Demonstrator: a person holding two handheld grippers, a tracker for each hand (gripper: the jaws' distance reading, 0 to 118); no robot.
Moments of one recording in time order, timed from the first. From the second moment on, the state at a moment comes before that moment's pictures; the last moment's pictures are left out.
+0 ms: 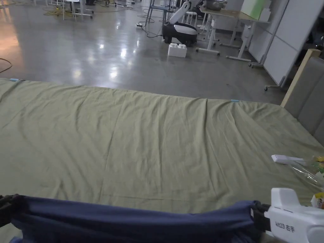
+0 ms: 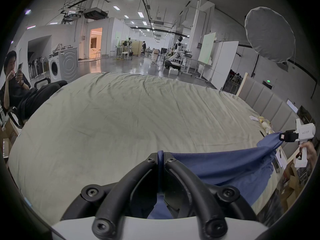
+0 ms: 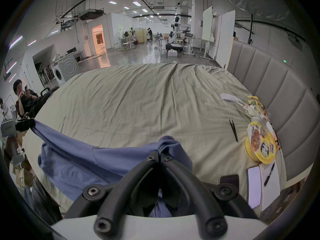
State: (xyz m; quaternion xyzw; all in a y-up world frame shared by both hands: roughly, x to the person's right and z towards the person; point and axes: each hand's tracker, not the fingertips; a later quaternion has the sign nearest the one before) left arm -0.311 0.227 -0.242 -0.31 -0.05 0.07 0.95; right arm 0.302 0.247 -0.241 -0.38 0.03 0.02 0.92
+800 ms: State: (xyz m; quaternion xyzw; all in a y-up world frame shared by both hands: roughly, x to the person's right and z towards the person) left arm -0.301 0.135 -0.161 -0.45 -0.03 0.06 0.89; right arm 0.297 0.116 -0.163 -0.51 0.00 0.09 0.86
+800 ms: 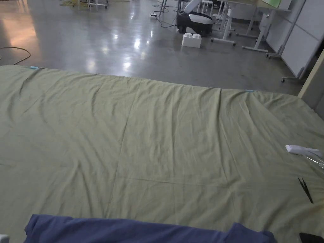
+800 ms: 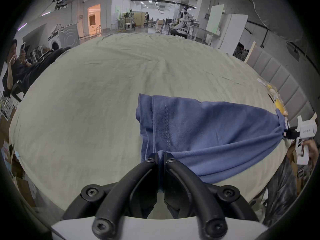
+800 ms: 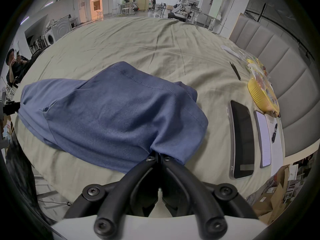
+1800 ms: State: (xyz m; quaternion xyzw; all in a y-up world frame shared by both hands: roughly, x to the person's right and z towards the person) left arm -0.182 0.262 -0.201 -0.08 0.04 -0.05 0.99; right arm 0.150 0.266 -0.192 0.01 -0.04 0.03 1.00
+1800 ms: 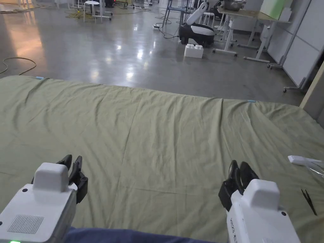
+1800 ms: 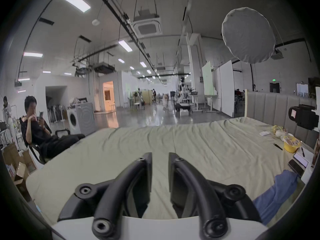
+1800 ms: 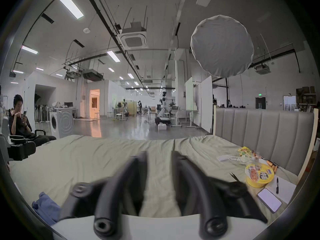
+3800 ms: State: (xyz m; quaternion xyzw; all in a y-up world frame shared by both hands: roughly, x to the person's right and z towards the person) left arm -0.368 0.111 -0.216 -0.44 -0.19 0.40 0.78; right arm 0.137 0.227 -0.223 -0.15 0.01 0.05 0.99
